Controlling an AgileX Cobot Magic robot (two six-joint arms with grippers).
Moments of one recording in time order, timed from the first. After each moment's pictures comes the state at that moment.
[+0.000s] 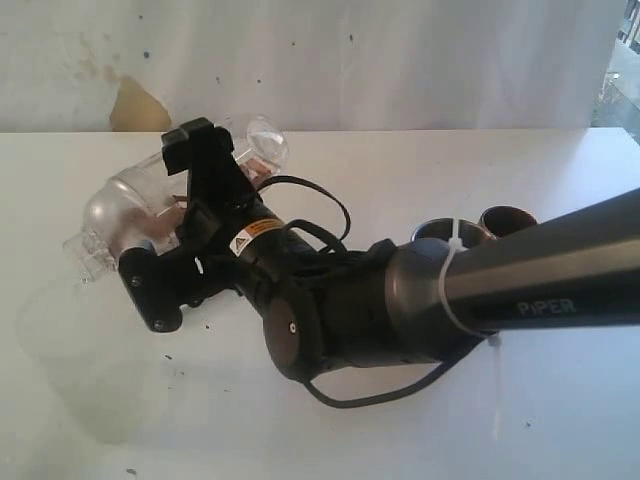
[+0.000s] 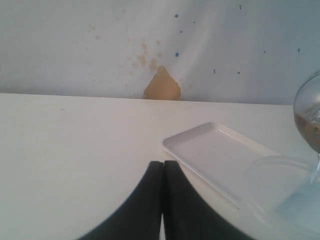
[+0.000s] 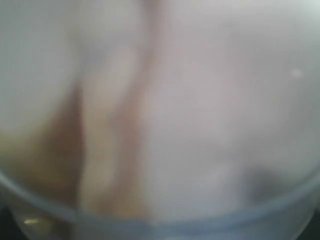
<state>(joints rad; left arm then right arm) -0.03 0.00 0.00 -0.04 0.18 -0.02 0.86 1.92 -1.07 0.56 -0.74 -2.01</state>
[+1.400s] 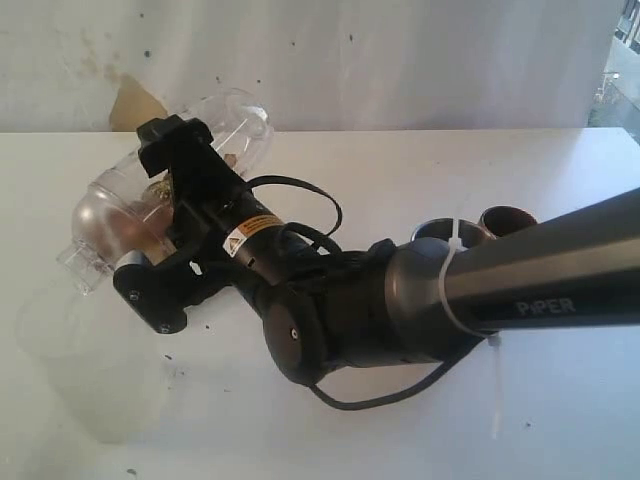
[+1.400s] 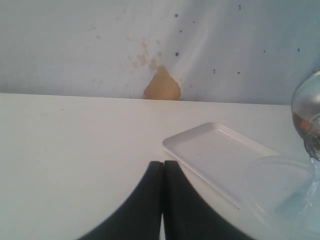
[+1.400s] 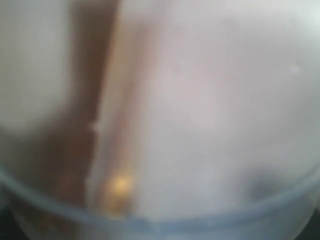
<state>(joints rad) -0.03 0.00 0.00 -0.04 0.18 -0.02 0.85 1.92 -1.07 0.45 -0.79 -2.12</state>
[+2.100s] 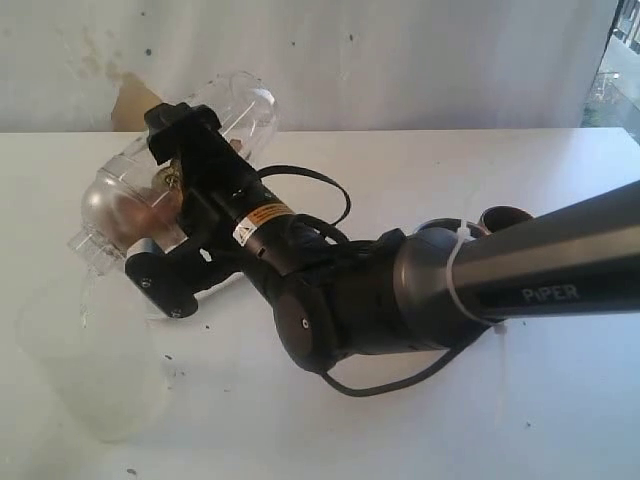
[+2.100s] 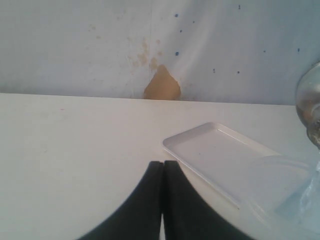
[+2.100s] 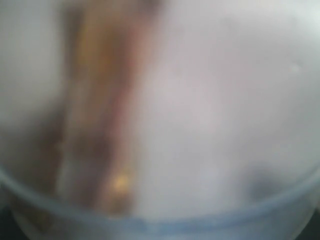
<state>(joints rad) -0.03 0.00 0.00 -0.04 0.18 -0.02 0.82 1.92 -1.07 0.40 -0.83 -2.12</state>
